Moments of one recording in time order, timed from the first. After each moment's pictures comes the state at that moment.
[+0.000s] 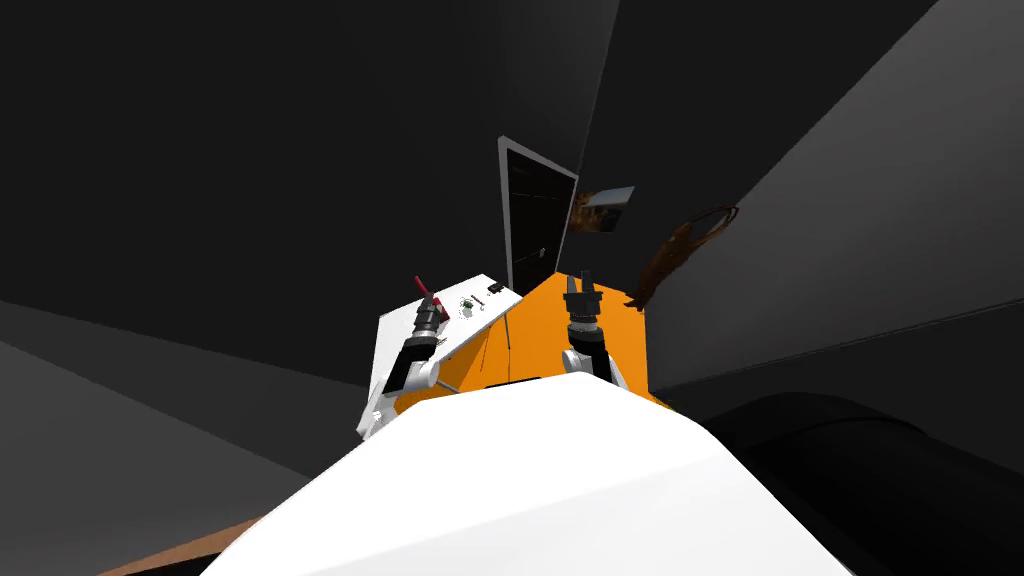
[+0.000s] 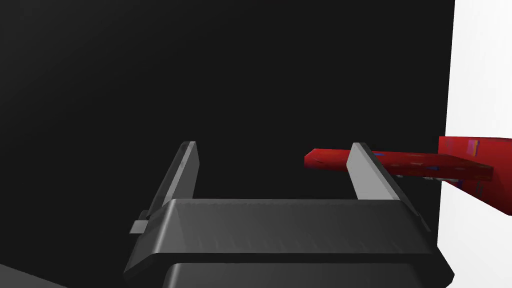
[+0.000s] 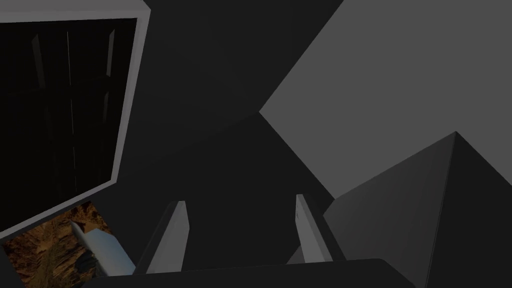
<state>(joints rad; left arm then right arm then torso) 0.30 0.18 0.05 -2.10 0.06 -0.05 -0.05 0.47 0.05 0.06 -2.26 0.09 -0.61 -0.14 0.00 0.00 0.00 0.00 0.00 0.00</state>
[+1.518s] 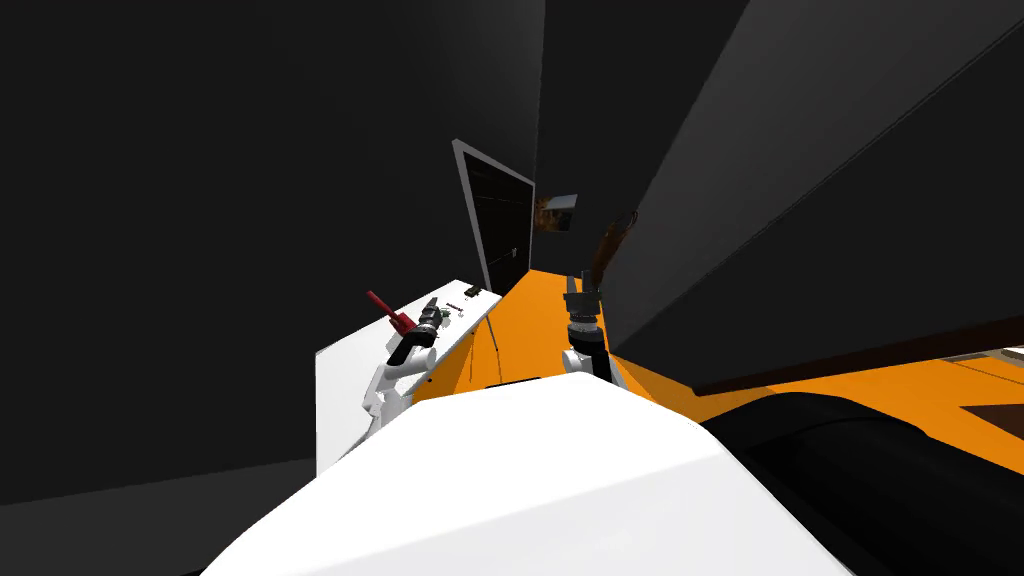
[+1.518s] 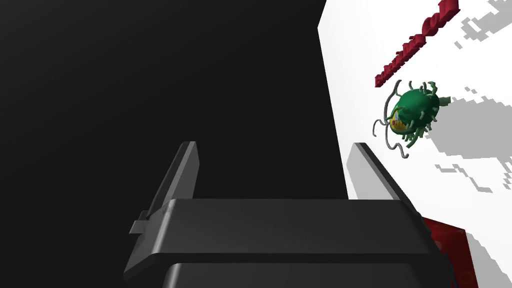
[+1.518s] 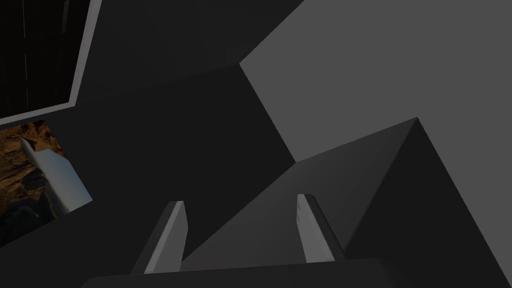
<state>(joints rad) 0.15 0.21 0.14 -1.99 0.09 0.36 -0.01 0.47 0.05 0.06 -2.26 0.09 -0.61 -0.14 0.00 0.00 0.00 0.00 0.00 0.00</state>
